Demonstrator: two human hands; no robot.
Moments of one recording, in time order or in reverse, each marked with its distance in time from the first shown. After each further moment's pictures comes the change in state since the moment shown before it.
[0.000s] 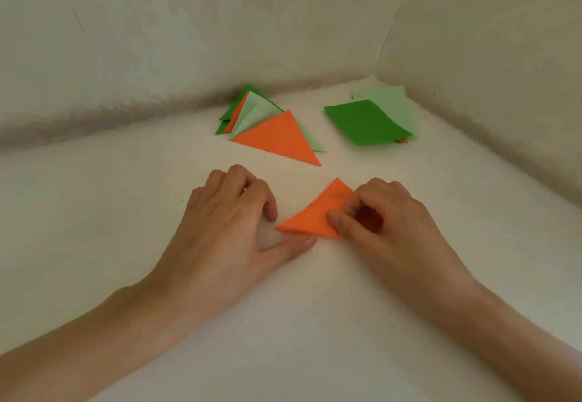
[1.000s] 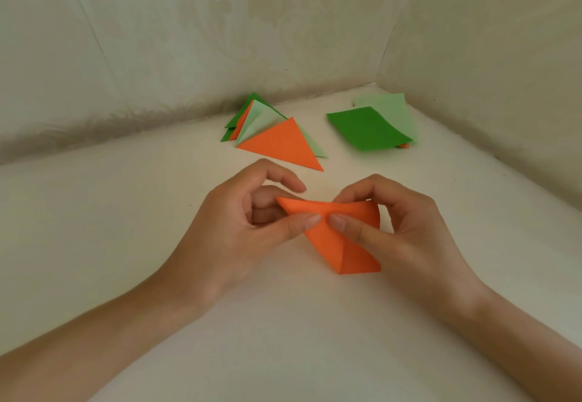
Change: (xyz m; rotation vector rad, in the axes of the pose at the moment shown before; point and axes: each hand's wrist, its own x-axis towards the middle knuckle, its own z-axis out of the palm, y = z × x) left_hand 0.006 0.024 -0.019 -1.094 -0.052 -0.199; right_hand -0.001 -0.010 -0.005 0.481 0.001 0.002
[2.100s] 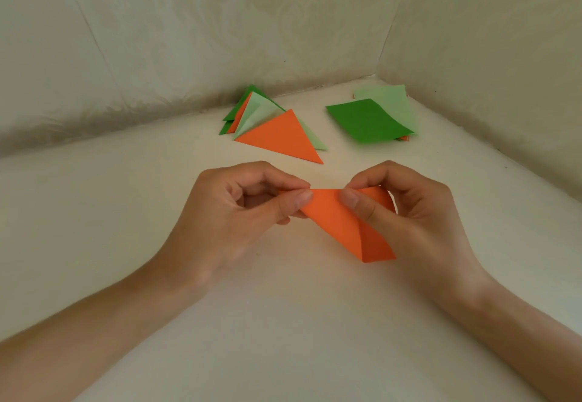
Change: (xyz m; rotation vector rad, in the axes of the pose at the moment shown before) left_hand 0.002 0.003 0.000 0.042 0.071 0.047; right_hand 0.001 0.000 -0.001 0.080 0.096 -0.006
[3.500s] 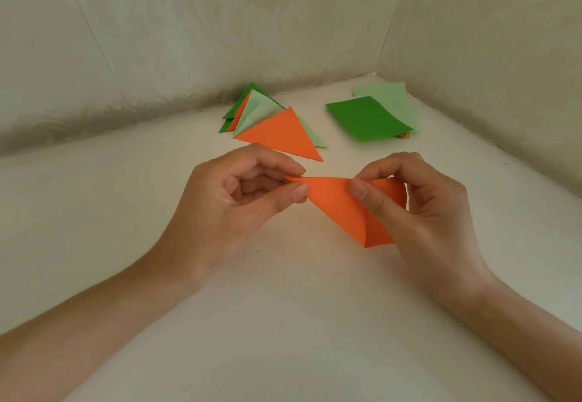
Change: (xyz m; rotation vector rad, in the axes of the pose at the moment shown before) left_hand 0.003 -0.007 -0.006 -0.005 -0.028 0.151; right_hand -0.002 0.001 -0.003 -0.054 0.097 -0.080
